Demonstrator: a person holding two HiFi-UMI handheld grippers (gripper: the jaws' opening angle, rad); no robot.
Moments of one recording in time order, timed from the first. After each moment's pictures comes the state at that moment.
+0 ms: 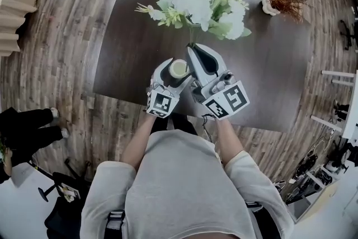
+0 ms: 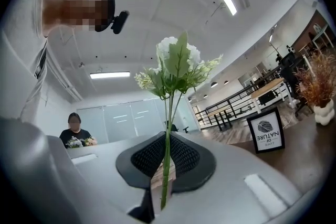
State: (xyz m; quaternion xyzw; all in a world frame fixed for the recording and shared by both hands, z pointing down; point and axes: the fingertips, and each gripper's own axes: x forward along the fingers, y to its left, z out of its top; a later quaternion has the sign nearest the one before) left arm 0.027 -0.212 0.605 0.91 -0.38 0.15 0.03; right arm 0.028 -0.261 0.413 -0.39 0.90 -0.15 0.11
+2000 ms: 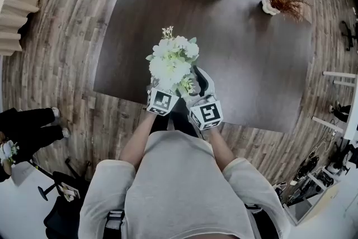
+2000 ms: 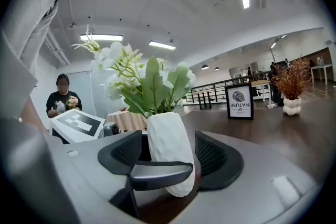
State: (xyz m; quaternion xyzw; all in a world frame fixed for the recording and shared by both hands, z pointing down) left arm 0.019 -0.211 0.605 0.91 -0.39 0.15 0.02; right arm 0.021 -0.184 0.559 -0.46 0.87 -0.14 -0.07
